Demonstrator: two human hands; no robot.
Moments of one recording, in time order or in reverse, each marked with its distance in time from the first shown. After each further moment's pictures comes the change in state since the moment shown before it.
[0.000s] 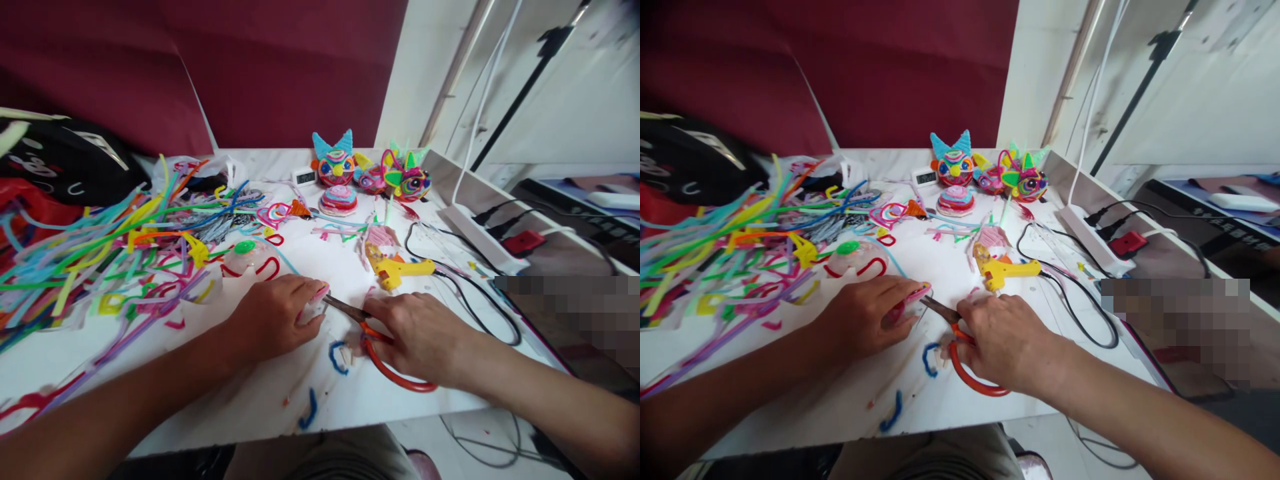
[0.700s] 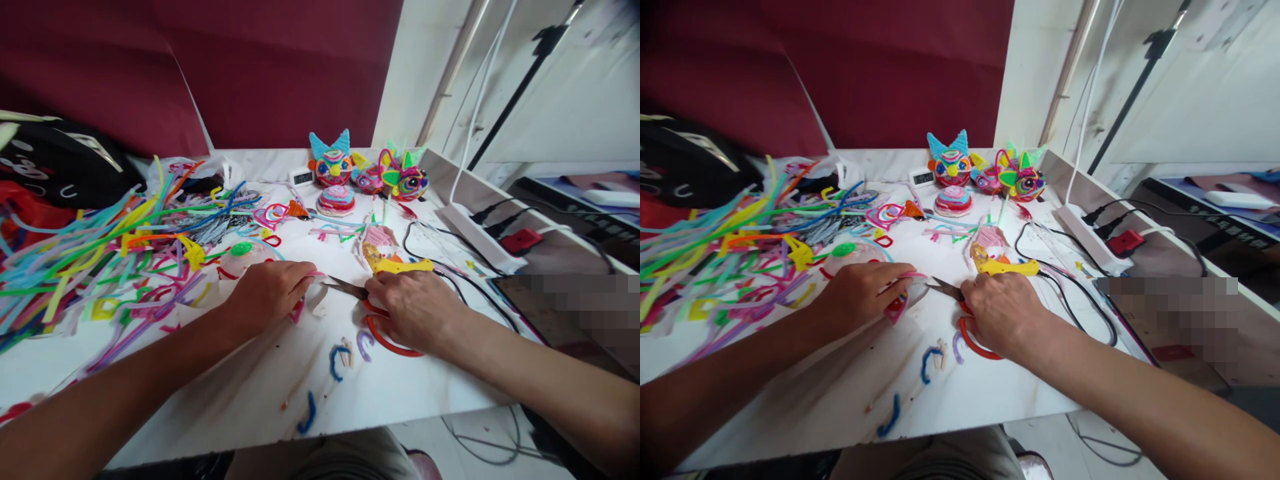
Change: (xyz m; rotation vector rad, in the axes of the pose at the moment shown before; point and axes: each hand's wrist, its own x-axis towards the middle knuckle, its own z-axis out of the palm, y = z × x) left_hand 0.021 -0.021 -0.002 0.092 -0.066 -0.131; right_hand 0.016 0.010 -0.009 -0.287 0.061 0.048
